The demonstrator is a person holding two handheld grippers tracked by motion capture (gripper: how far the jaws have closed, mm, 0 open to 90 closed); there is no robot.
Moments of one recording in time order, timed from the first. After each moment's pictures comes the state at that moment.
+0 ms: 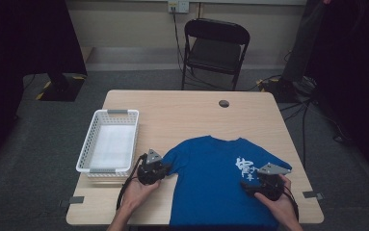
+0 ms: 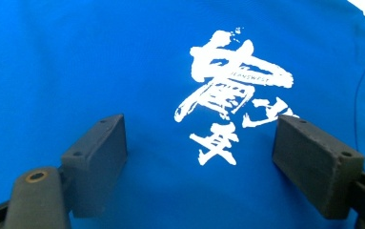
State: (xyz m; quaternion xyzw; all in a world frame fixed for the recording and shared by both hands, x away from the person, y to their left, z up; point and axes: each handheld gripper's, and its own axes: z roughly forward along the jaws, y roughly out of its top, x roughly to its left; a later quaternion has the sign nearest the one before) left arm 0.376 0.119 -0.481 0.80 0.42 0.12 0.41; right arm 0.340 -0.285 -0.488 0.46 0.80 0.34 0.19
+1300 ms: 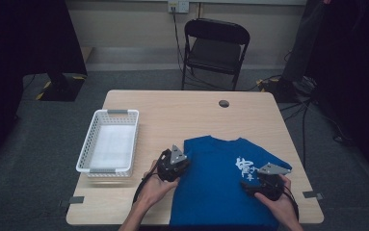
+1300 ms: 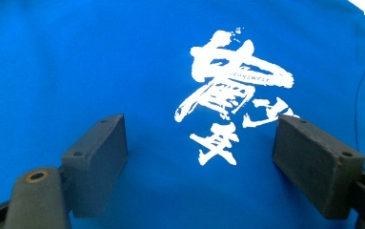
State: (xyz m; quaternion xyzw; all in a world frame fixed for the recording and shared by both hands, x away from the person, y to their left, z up) left arm 0.378 0.053 -0.457 0.83 0.32 0.17 0.41; right arm 0.340 -0.285 -0.488 0.46 0.80 0.34 0.19
